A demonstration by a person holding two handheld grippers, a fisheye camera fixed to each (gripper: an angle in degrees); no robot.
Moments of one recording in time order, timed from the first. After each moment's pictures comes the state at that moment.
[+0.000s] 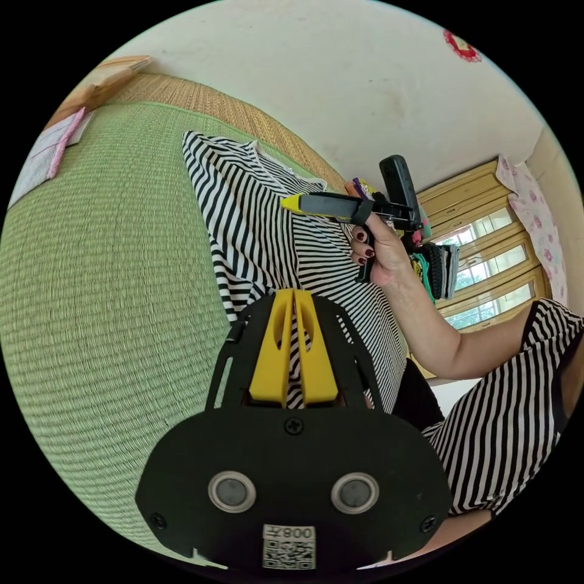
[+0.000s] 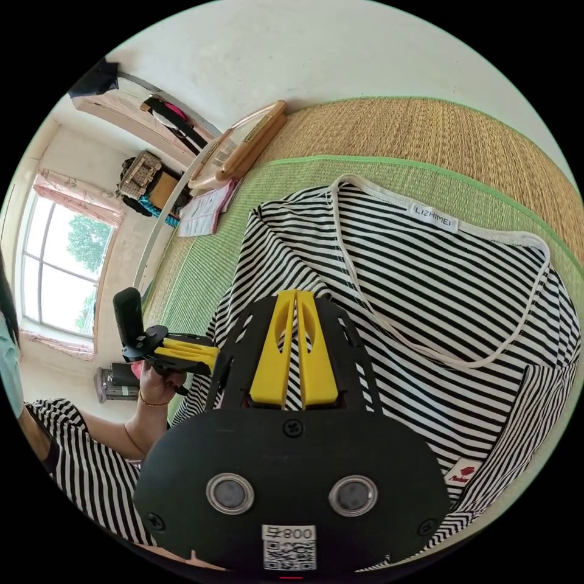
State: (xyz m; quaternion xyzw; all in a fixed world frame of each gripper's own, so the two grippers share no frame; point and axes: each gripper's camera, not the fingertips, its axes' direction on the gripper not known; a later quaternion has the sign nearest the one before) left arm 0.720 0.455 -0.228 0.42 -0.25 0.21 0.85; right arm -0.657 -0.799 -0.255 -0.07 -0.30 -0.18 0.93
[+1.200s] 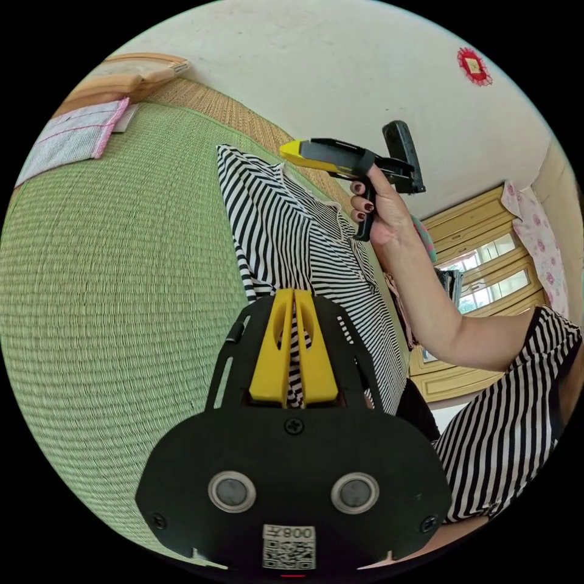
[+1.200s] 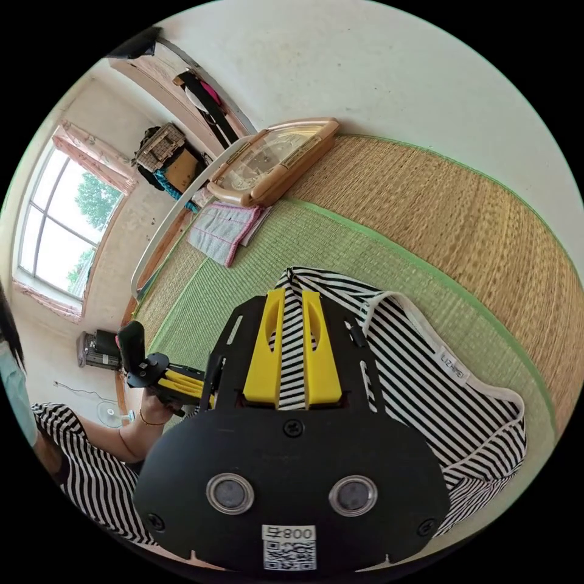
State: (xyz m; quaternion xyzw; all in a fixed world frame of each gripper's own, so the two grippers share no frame) left arm 0.712 0.524 -0.252 0.48 -0.23 0.19 0.83; right arm -0.733 -0.862 -0.295 -0.05 -0.29 -0.26 0.92
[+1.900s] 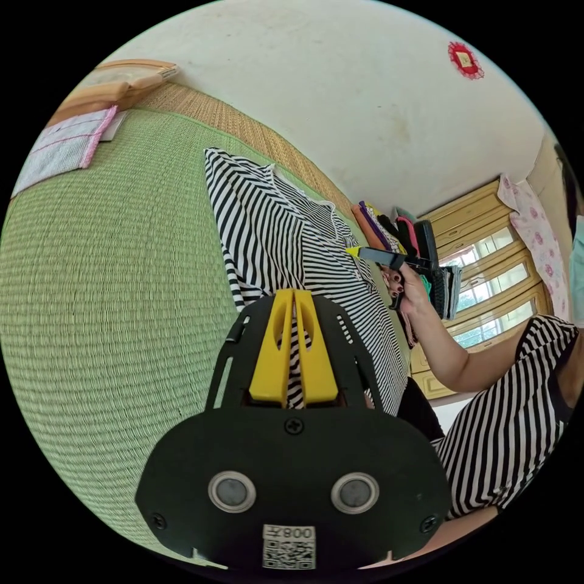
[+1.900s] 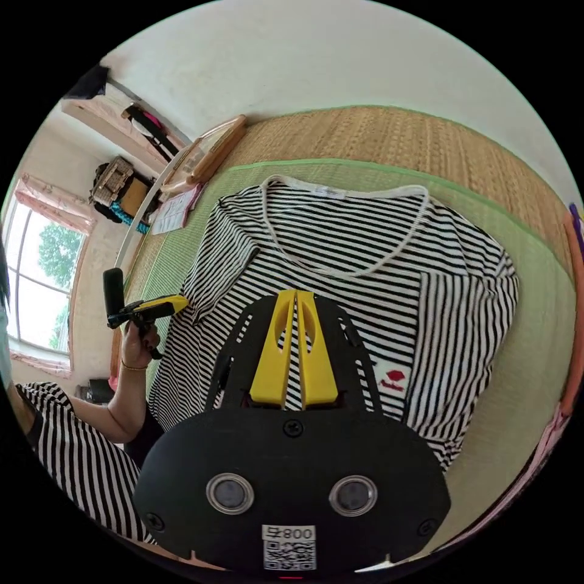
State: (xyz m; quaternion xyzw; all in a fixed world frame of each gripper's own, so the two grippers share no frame) left arm 0.728 0.569 -0.246 0.48 -0.24 0.20 0.82; right arm -0.500 -0.727 -0.340 -0.06 -0.22 -0.13 0.97
